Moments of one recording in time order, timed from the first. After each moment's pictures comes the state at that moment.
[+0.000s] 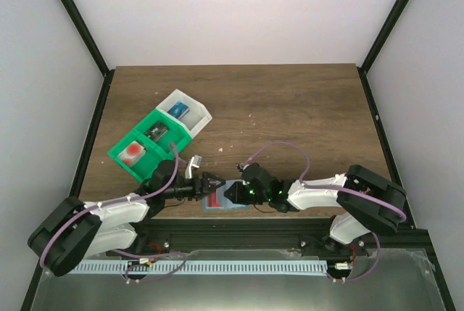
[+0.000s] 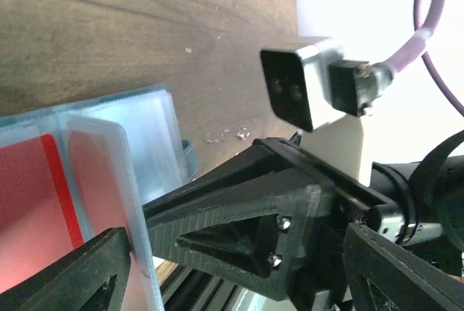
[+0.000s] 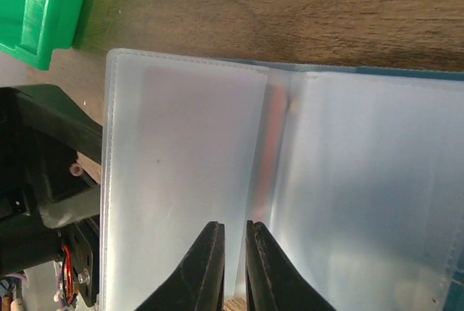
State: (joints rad) left arm -0.66 1.17 0.15 0.60 0.65 -1.14; right arm 1.05 1.48 0.50 0.28 -0.18 1.04
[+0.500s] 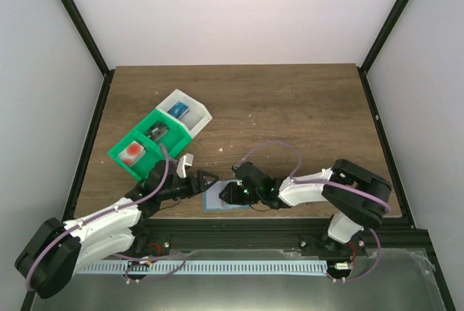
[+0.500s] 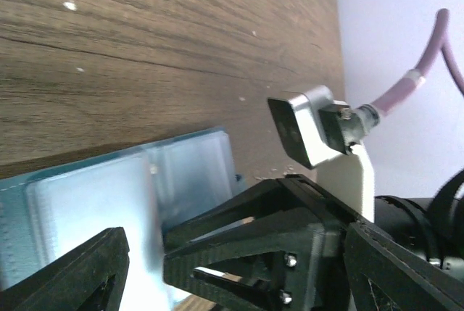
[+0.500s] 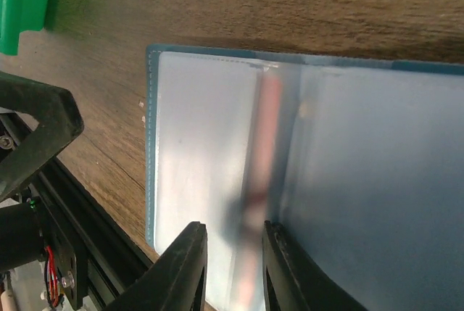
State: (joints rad) left arm -0.66 0.95 0.19 0.27 0.45 -1.03; right arm 1.05 1.59 0.57 0.27 -0.23 1.03
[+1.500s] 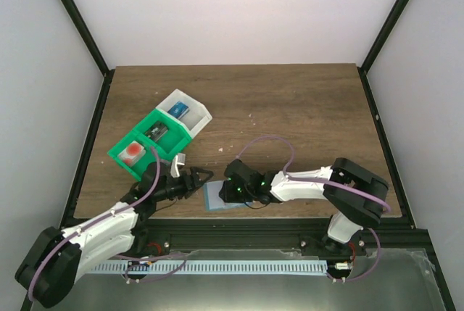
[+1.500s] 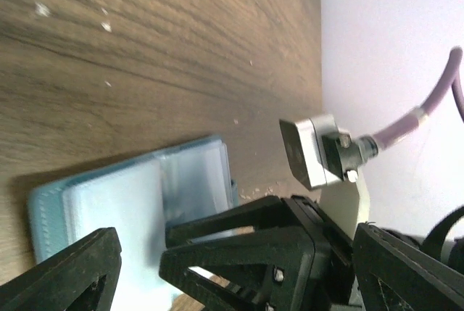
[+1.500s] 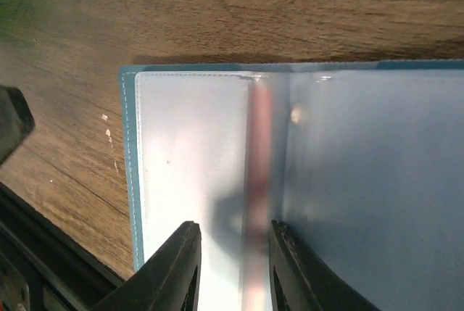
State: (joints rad) left arm -0.60 0.90 0.14 0.31 0.46 -1.13; right arm 1.09 1.61 0.72 -0.02 -0.11 1.01
